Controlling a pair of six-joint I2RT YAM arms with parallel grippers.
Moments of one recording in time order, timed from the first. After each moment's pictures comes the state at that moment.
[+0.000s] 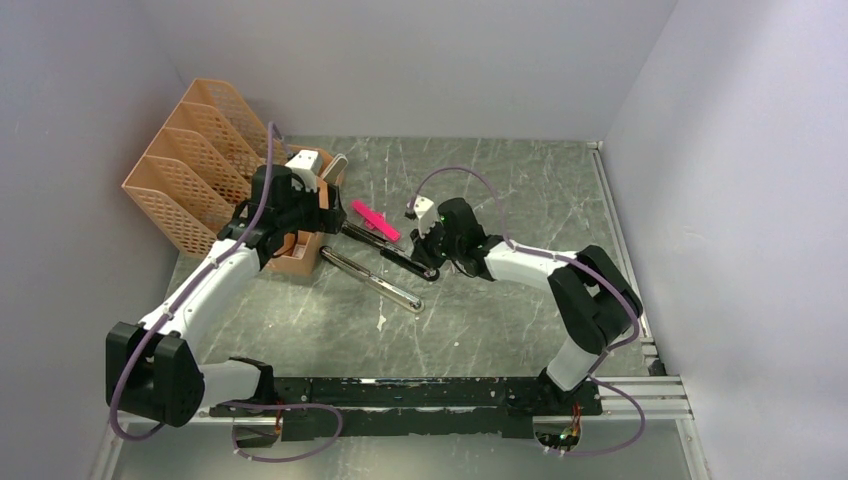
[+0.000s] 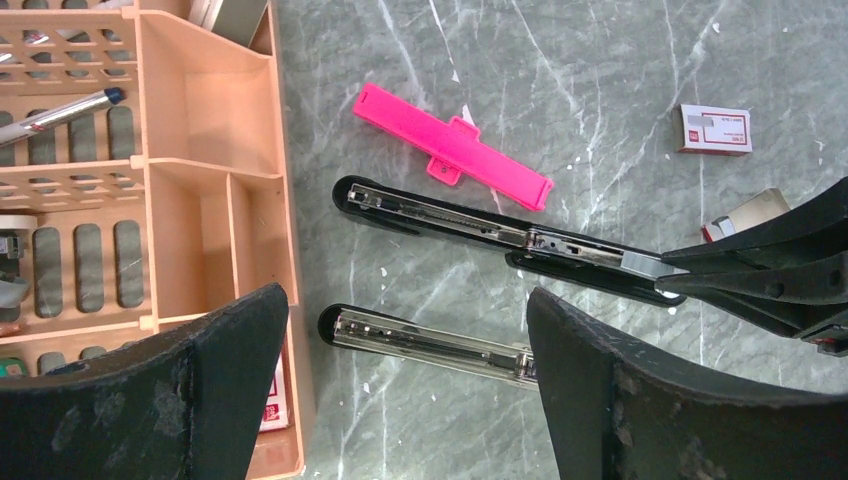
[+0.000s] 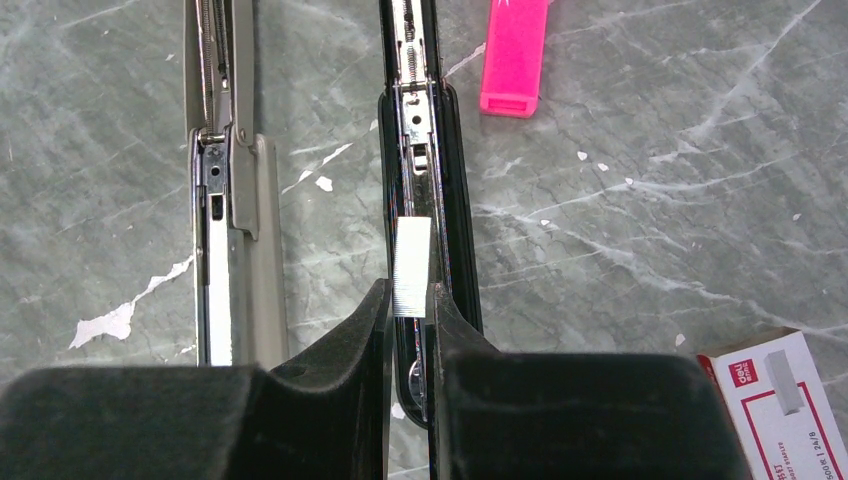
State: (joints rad) left arm -0.27 1.24 0.93 -0.23 0.13 -0.13; right arm 0.65 1.67 0.89 0.13 -0.30 -0.15
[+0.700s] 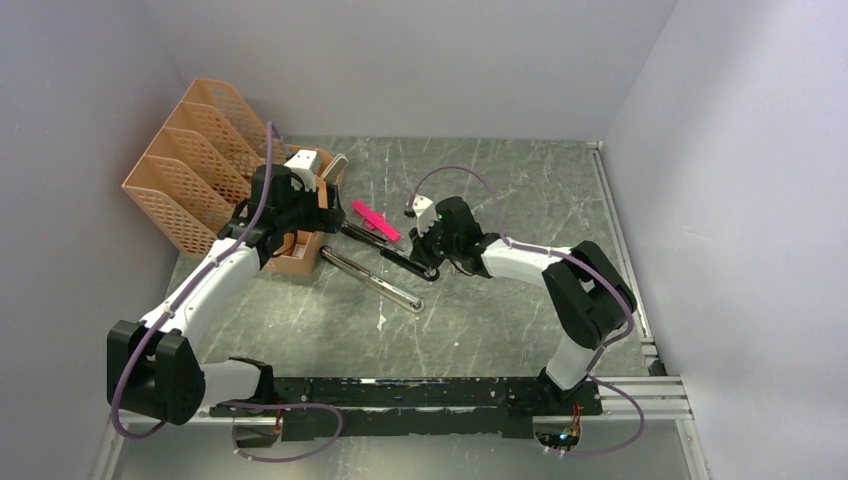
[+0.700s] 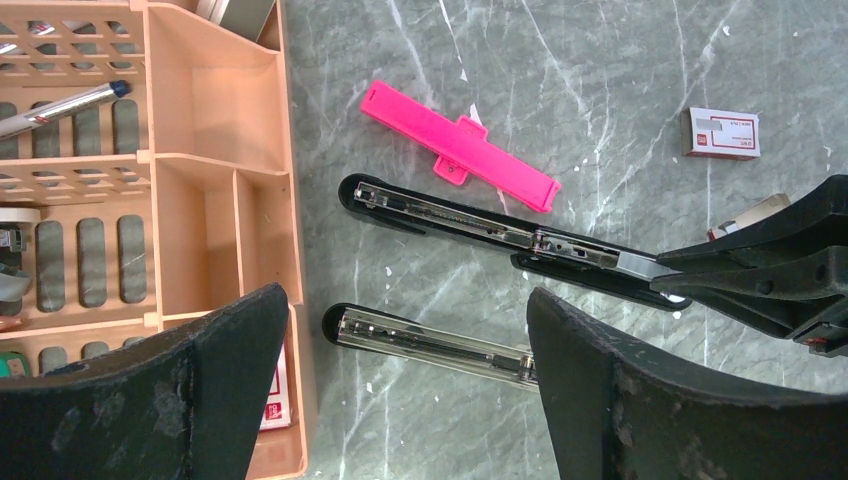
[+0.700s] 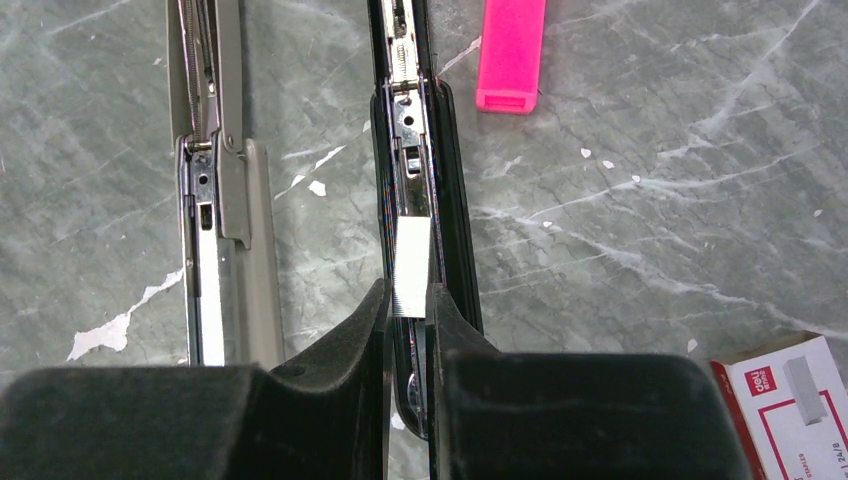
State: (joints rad) left arm -0.26 1.25 0.93 -0.23 0.12 -0.14; right arm 0.64 1.71 0.91 0.12 -0.30 -0.13
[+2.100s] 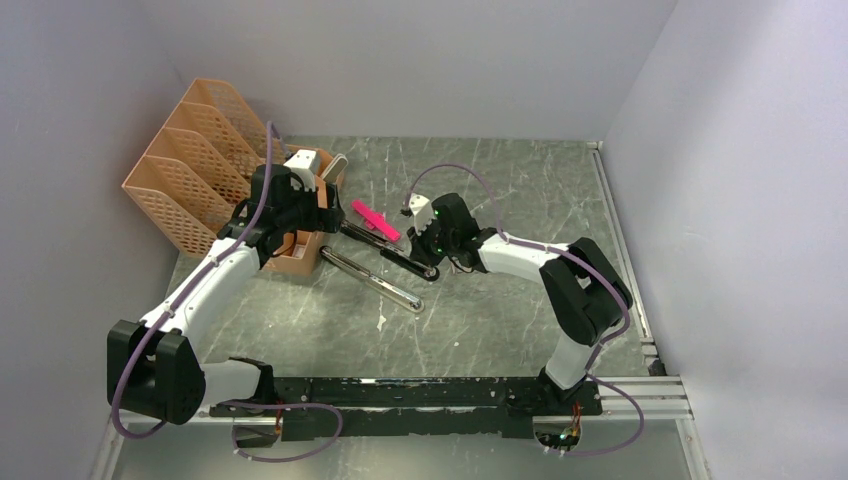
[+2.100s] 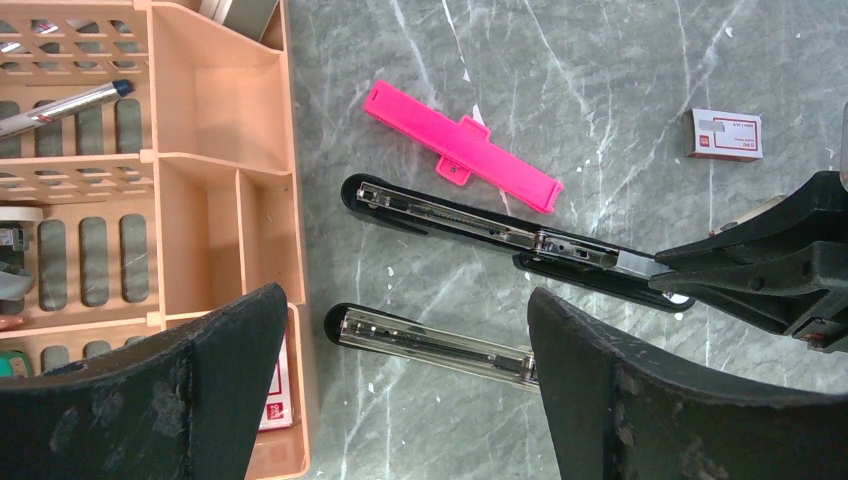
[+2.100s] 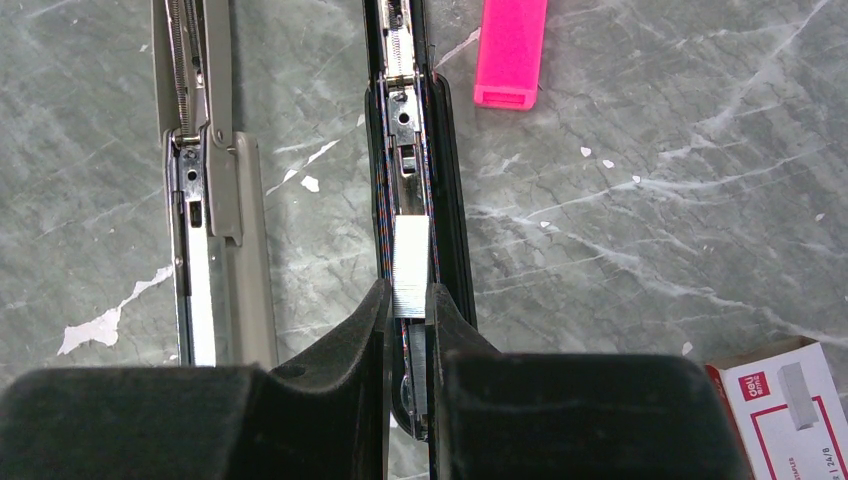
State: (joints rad) left arm -0.26 1.26 0.93 -0.23 0.12 -0.14; right arm 0.64 1.74 0.97 0.05 -0.30 -0.15
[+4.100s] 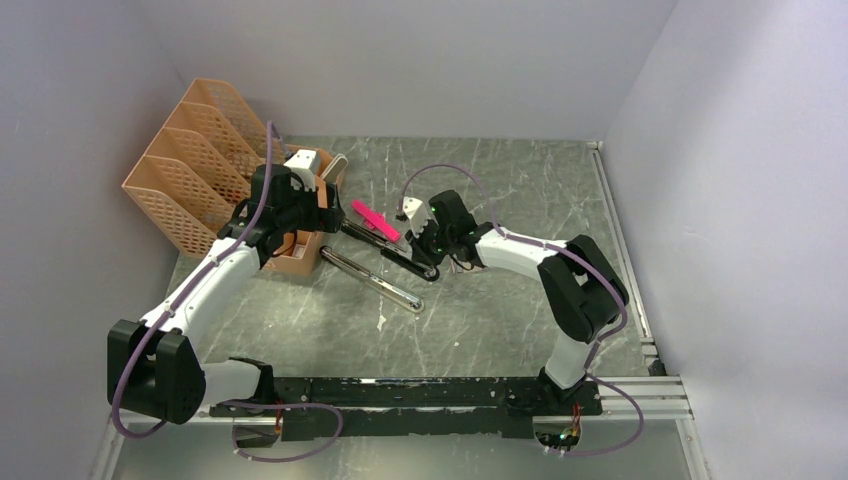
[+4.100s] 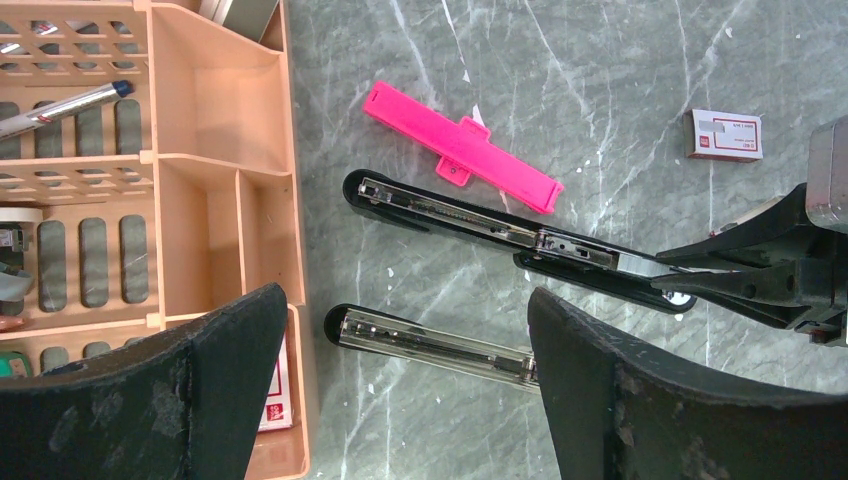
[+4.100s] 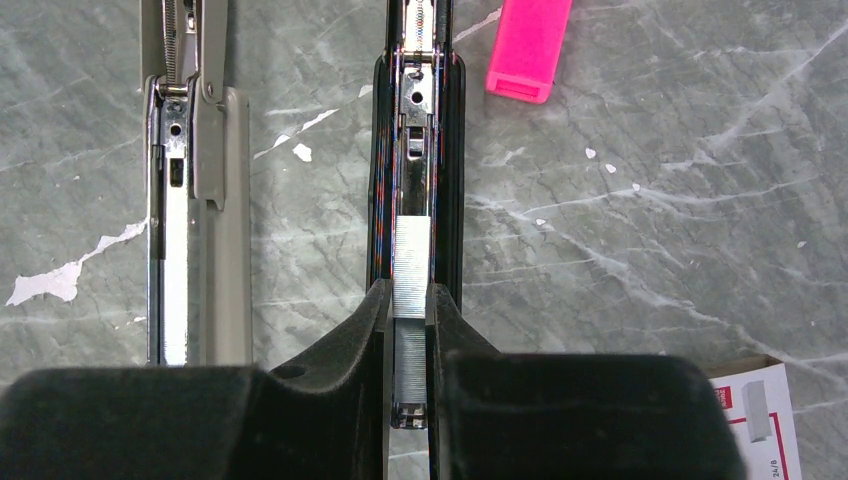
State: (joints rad) left arm -0.26 1.26 0.93 -0.23 0.12 -0.14; right arm 0.64 1.76 1.03 -0.06 -0.32 -0.30
